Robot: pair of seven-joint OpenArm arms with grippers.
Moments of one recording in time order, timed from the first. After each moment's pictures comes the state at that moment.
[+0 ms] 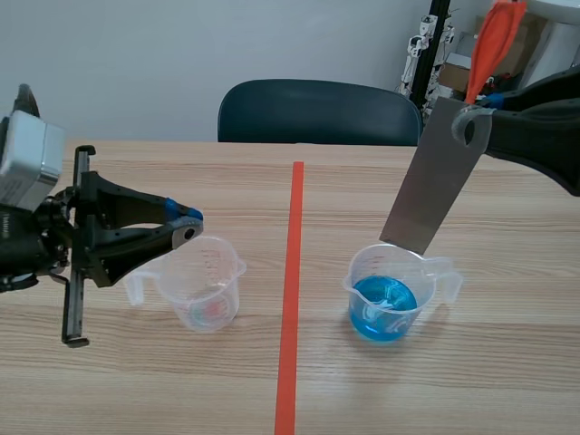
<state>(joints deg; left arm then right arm) -3.5 -46.0 29.3 84.6 1.2 -42.1 -42.6 15.9 75.7 -44.1 96.5 43.2 42.7 29.3</state>
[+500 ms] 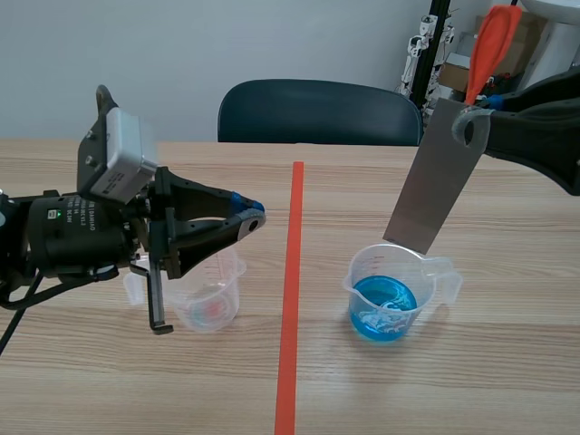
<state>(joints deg) -6.2 -35.6 30.2 84.6 1.4 -42.1 -34.0 15.9 75.7 -44.1 96.5 44.5 41.8 27.9</state>
